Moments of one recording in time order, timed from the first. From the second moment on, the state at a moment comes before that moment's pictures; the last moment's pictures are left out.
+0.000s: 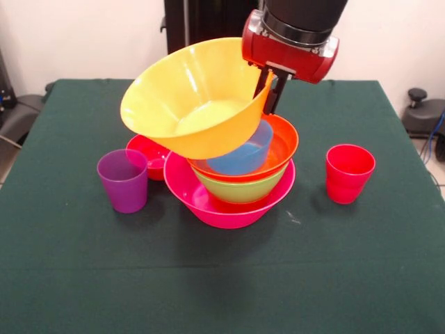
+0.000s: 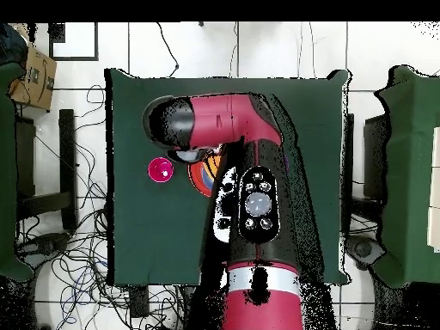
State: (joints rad) arm -0.13 -0.62 0.04 1.26 -0.27 1.04 2.09
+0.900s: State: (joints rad) arm -0.10 -0.60 -0.01 1.26 -0.24 0.96 2.09
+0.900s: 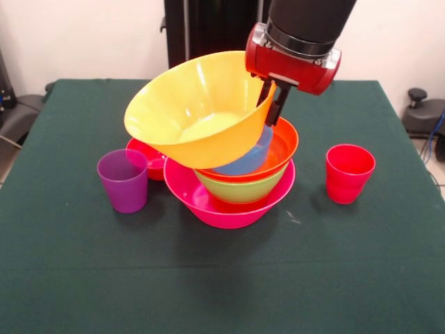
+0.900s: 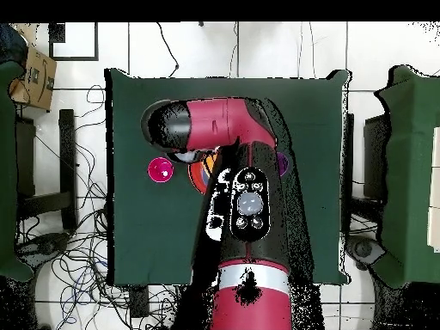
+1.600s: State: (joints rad) arm -0.05 -0.60 -0.06 1.26 -0.19 0.95 2.09
